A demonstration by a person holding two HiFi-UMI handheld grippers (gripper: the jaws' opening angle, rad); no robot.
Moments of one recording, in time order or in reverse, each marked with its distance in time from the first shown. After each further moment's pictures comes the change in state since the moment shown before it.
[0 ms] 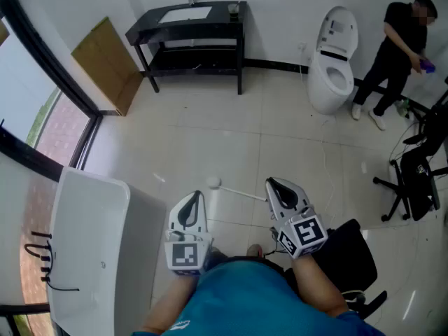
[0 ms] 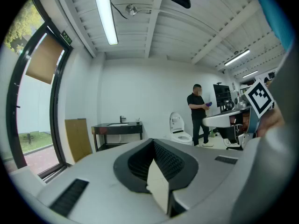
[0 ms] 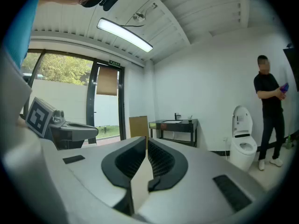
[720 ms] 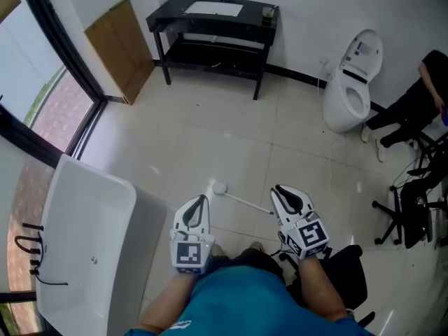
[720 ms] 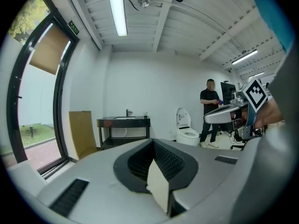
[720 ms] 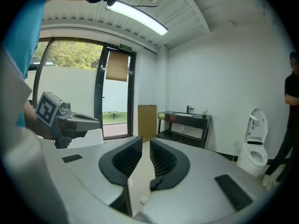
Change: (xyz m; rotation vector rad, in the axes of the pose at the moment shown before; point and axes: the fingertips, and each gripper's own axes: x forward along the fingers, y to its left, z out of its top) left arm 0.051 0.121 -0.059 -0.050 0.033 -0.004; right arm 0.126 0.028 -0.035 -0.136 0.139 0.087
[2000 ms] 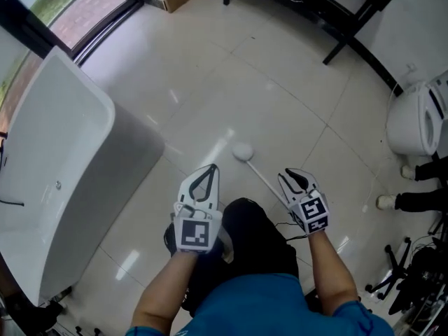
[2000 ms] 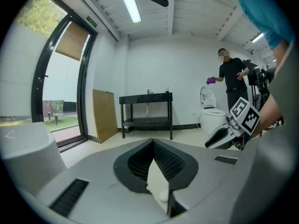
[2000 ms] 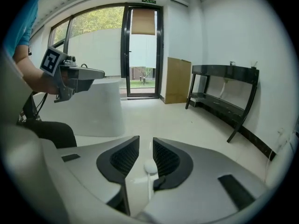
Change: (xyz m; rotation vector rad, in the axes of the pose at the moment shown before) left arm 0.129 0.090 -0.369 -0.047 0.064 0.279; right arm 0.259 -0.009 -0.462 -0.177 0.390 0.399
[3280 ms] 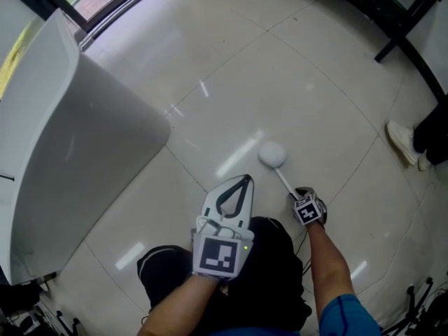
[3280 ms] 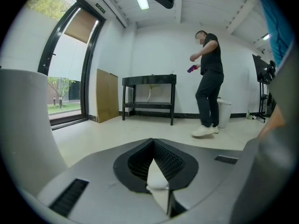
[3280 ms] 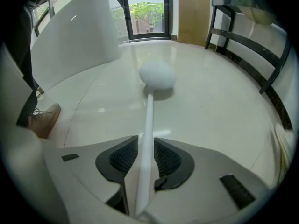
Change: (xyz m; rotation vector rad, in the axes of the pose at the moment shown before) left arm 0.088 -0.044 -0.216 -0.072 0.104 0.041; right arm 0.272 -0.017 -0.428 -0.035 0.546 0.129
